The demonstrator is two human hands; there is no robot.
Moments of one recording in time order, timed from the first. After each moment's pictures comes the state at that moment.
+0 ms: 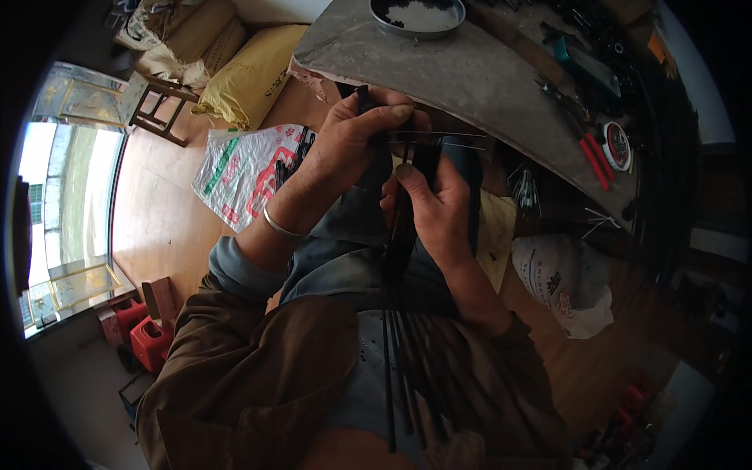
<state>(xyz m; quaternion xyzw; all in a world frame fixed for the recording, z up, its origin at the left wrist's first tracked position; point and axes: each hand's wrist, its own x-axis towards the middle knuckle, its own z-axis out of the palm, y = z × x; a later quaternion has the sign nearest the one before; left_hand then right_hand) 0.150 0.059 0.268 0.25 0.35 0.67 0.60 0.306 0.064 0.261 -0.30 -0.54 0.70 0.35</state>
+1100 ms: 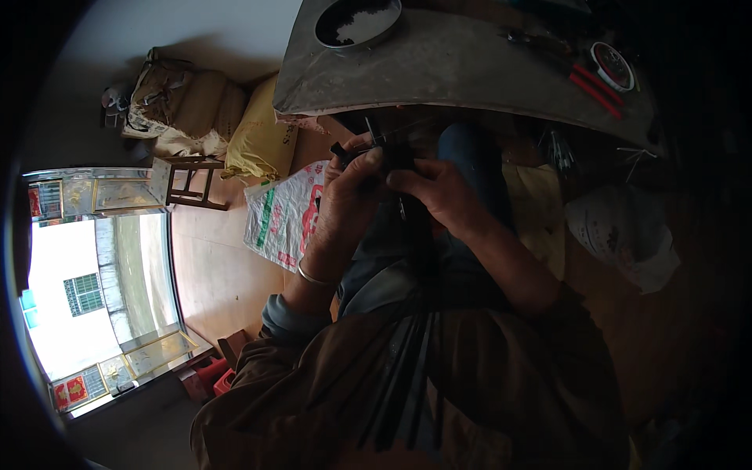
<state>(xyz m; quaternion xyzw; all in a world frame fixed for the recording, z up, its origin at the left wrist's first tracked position) 0.175 0.034 0.268 0.21 0.39 0.66 0.61 0.323 0.086 0.237 -0.33 -0.48 0.79 0.21</state>
